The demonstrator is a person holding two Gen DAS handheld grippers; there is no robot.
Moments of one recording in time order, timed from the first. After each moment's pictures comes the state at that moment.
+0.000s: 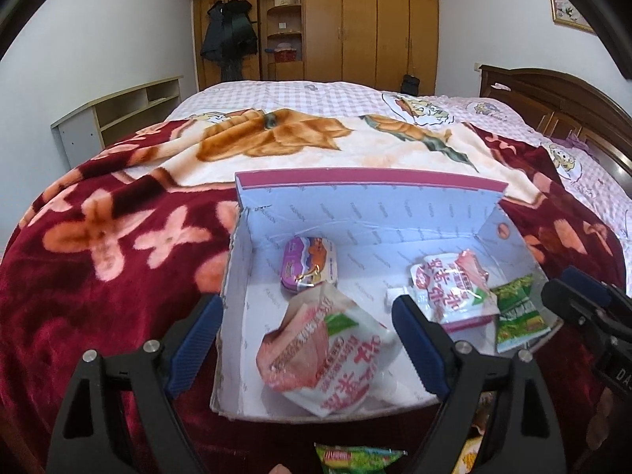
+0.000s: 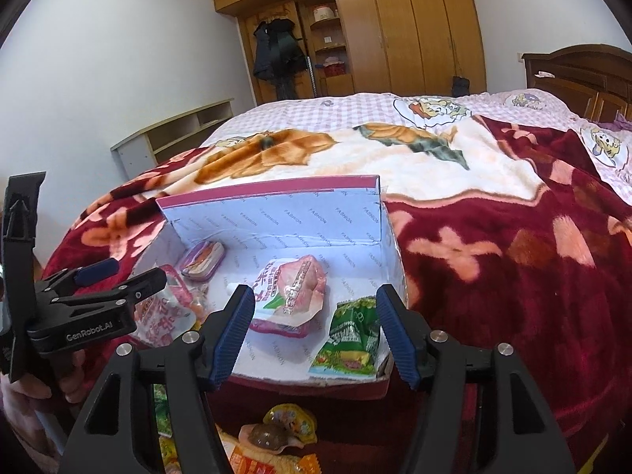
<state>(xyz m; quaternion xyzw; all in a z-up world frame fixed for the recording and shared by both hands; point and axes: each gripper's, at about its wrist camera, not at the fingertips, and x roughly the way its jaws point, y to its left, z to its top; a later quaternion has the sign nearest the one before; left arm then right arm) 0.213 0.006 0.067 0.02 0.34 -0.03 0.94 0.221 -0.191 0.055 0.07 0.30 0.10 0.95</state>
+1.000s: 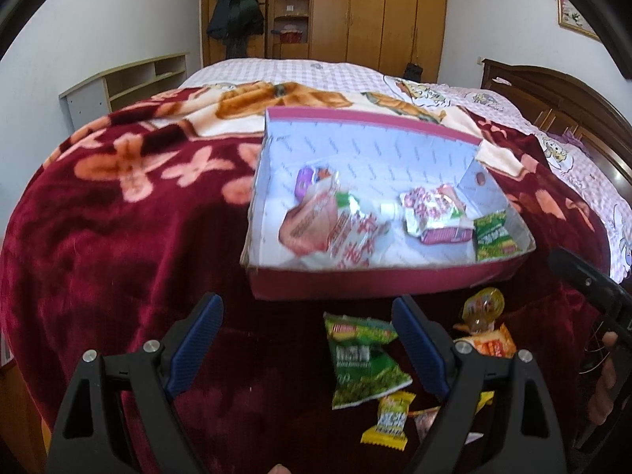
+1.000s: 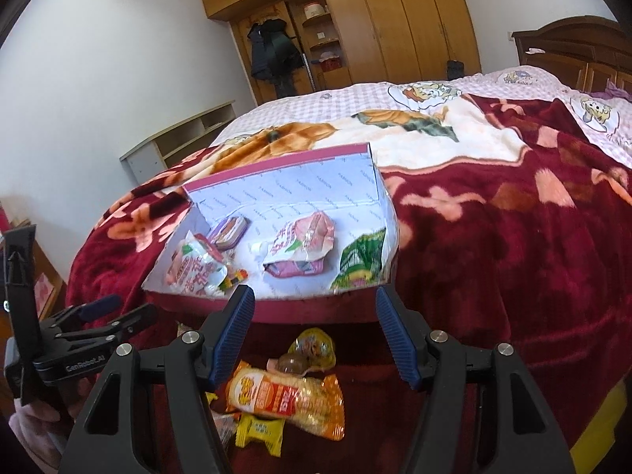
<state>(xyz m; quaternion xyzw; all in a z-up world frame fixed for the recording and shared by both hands) 0.135 0.024 0.048 -0.01 0.38 -0.03 0.93 0.160 -0.201 0.048 0.11 0.31 0.11 0.94</state>
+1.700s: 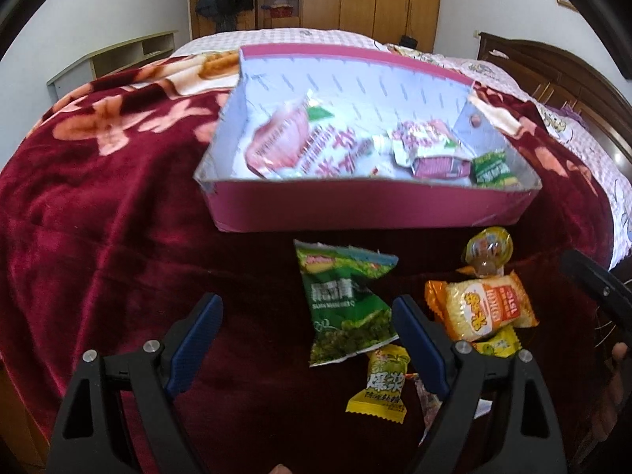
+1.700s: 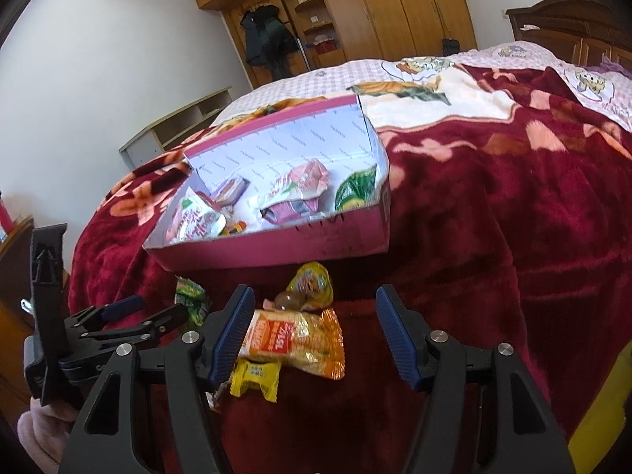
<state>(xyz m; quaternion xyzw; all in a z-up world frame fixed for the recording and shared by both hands) 0.127 0.001 0.004 0.01 0.42 -0.04 0.91 0.134 -0.204 0.015 0.13 0.34 0.11 0.92</state>
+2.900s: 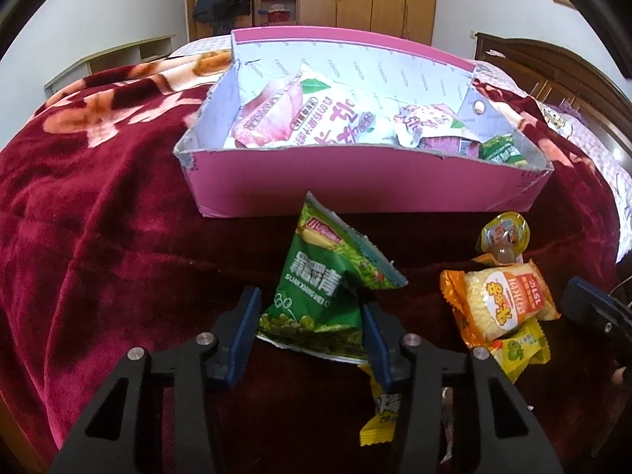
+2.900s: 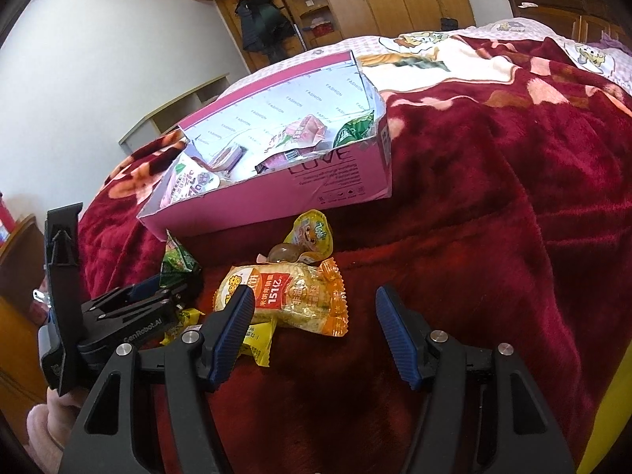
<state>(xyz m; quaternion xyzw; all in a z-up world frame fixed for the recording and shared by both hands) 0.128 0.003 -0.017 0.01 0.41 -0.04 0.91 0.128 -0.199 -0.014 0.14 0.37 0.12 0.91</state>
